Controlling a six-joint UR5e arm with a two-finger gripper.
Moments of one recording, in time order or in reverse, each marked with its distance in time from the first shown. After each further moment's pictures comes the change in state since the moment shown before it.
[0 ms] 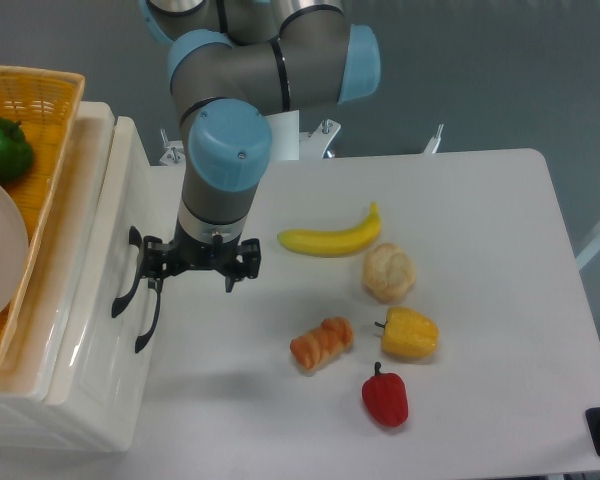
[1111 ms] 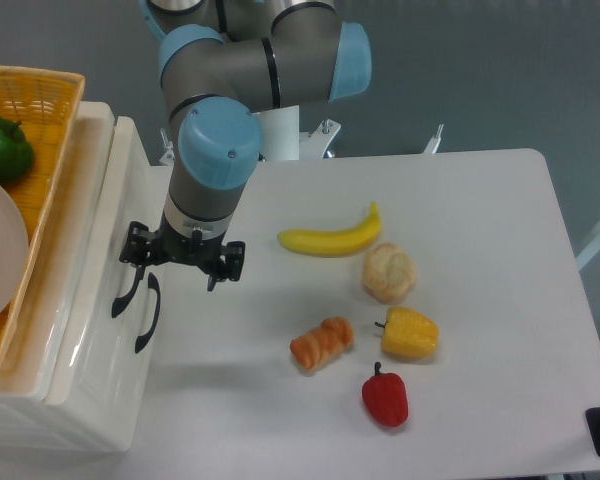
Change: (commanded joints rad) arm 0.005 0.008 -0.002 -0.045 -0.052 0.137
